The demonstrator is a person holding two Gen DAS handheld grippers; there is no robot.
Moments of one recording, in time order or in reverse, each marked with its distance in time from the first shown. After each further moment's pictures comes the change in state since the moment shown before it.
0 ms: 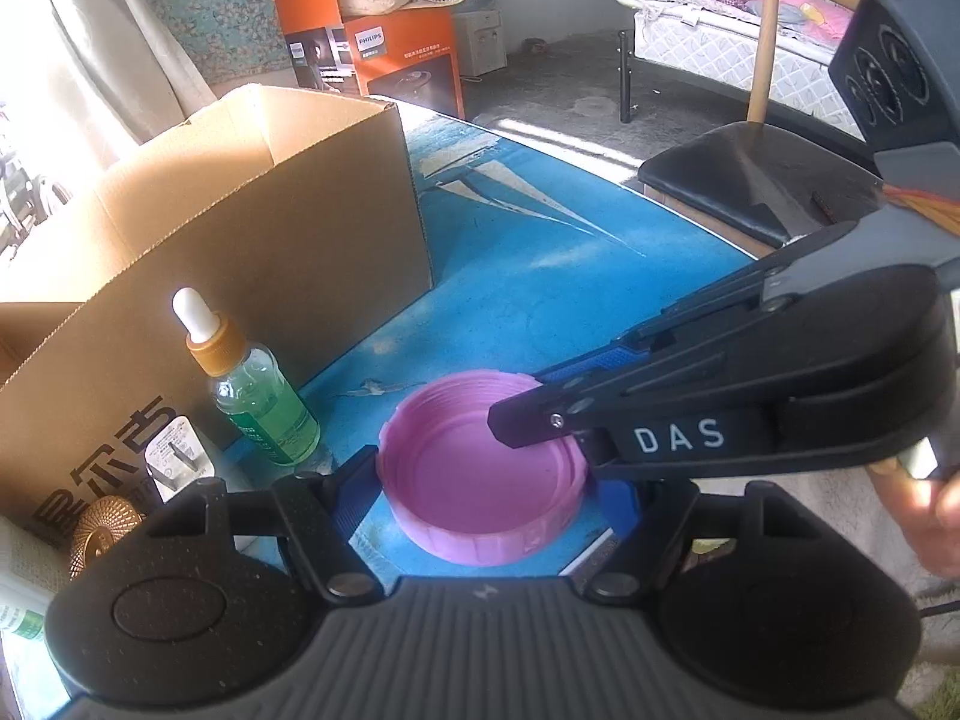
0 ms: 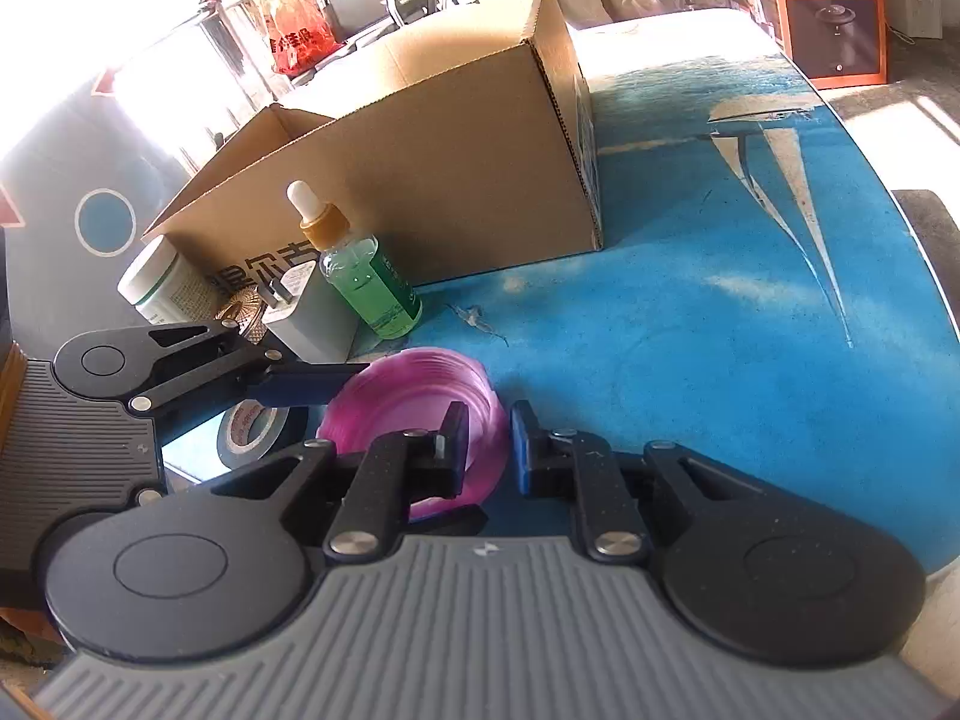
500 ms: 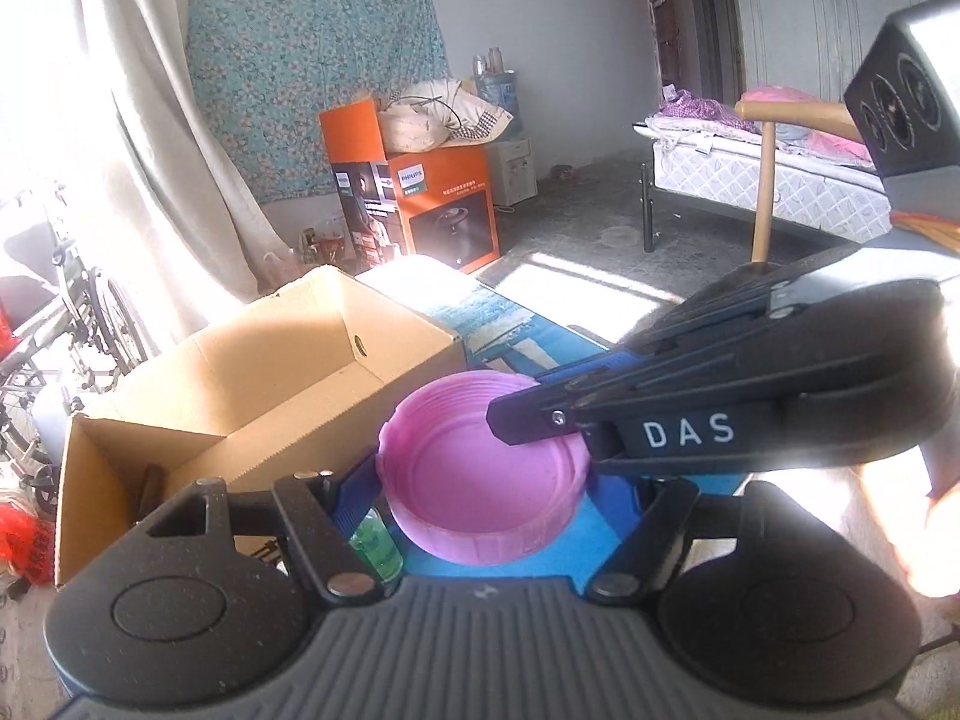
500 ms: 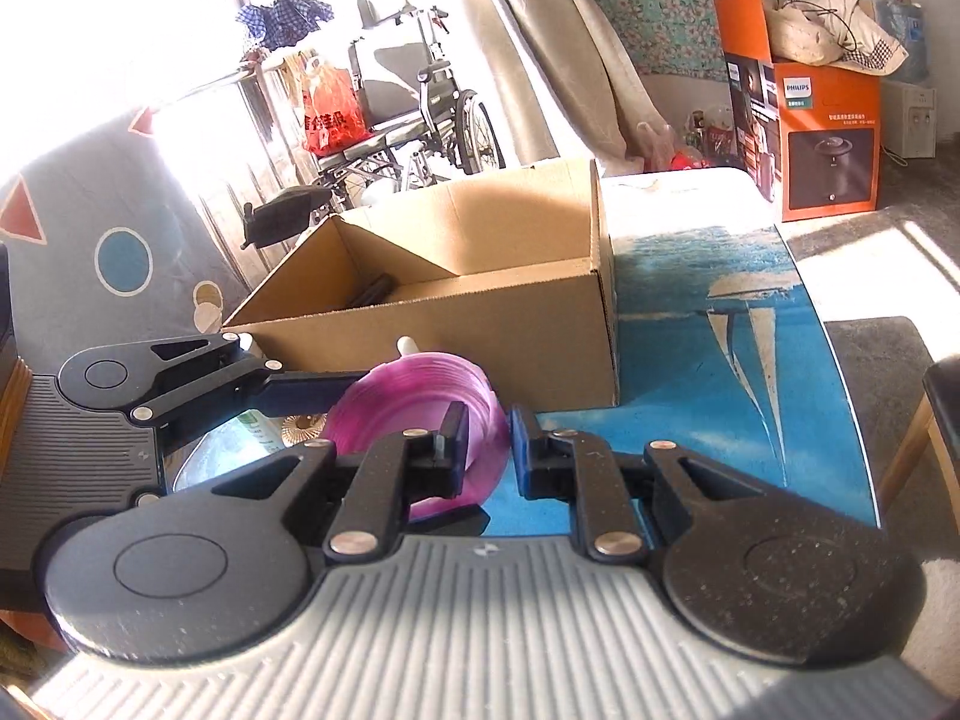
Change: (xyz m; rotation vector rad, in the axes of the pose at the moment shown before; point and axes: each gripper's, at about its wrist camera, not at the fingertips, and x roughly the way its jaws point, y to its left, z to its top) left arm -0.098 0.011 0.029 -0.029 -0.277 0.088; right arm -0.085 0.062 0.039 -0.154 -0.222 -0.025
